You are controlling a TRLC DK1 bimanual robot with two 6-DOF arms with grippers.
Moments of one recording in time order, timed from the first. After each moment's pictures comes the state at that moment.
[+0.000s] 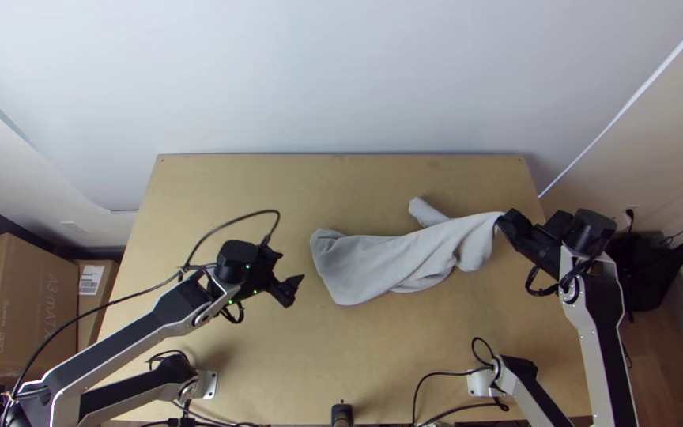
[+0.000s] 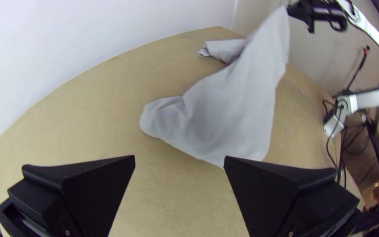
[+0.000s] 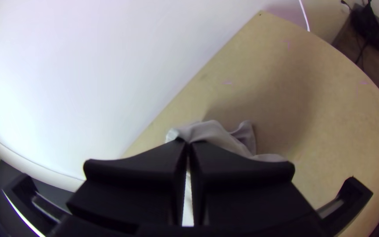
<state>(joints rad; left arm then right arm) -0.69 1.10 0.76 -0.31 0.02 0.00 -0.13 0.91 0.88 -0.51 -0.39 0.74</state>
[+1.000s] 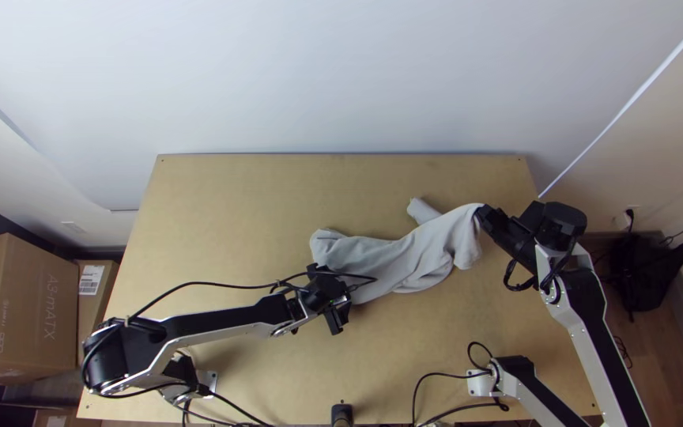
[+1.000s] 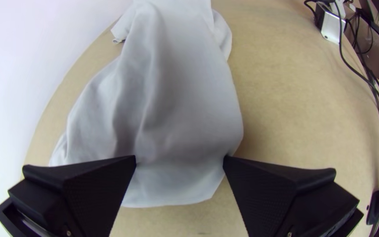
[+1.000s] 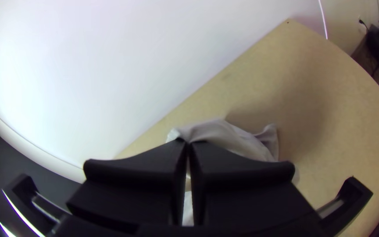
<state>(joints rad) -1.05 1.64 0.86 0.02 -0.20 0.26 0.10 0.93 0.88 -0.39 -0.22 0.78</state>
